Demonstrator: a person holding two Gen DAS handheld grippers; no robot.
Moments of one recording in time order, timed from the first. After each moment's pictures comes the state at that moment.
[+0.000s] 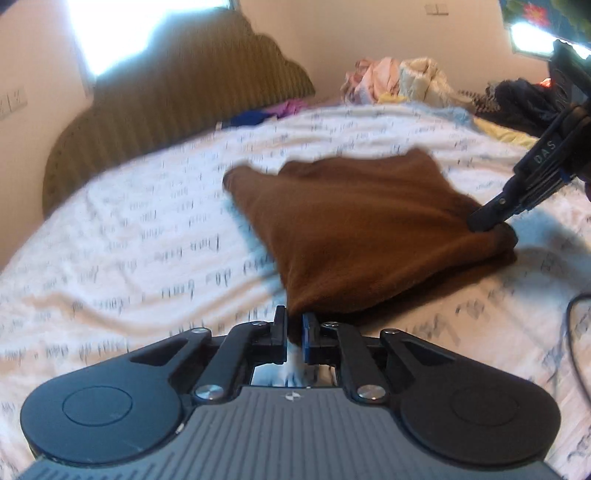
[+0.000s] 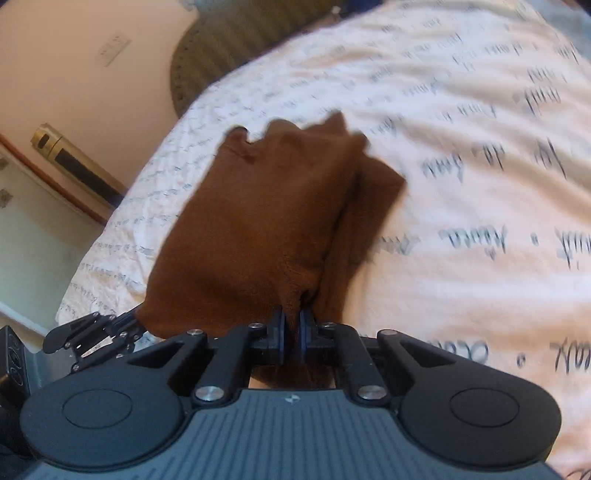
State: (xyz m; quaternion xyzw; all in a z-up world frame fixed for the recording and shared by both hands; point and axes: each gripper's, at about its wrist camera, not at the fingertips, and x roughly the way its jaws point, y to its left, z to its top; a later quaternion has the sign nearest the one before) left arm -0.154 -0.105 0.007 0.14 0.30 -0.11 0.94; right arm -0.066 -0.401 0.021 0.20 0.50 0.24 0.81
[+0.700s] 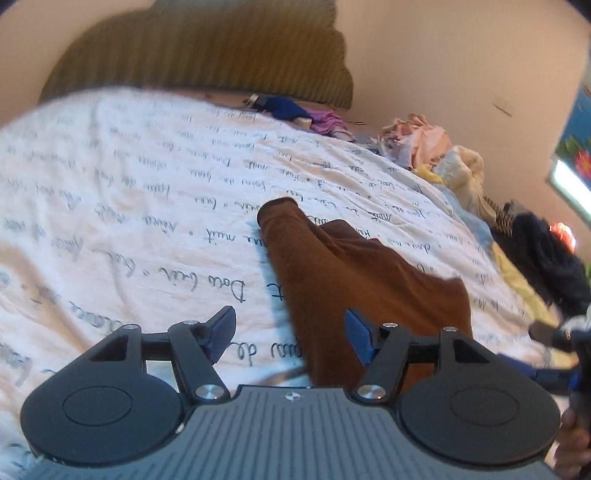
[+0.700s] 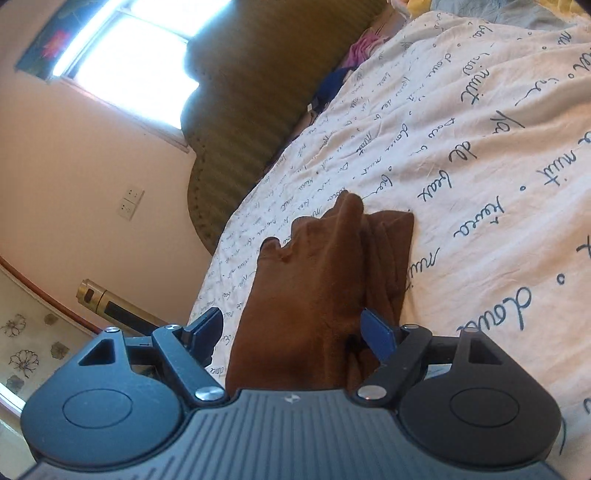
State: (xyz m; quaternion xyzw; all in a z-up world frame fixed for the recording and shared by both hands) left arm -0.047 -0.035 0.058 -0.13 0.35 -0.13 0.92; right arm -0.090 -0.418 0.042 0.40 0.33 0.19 0.84
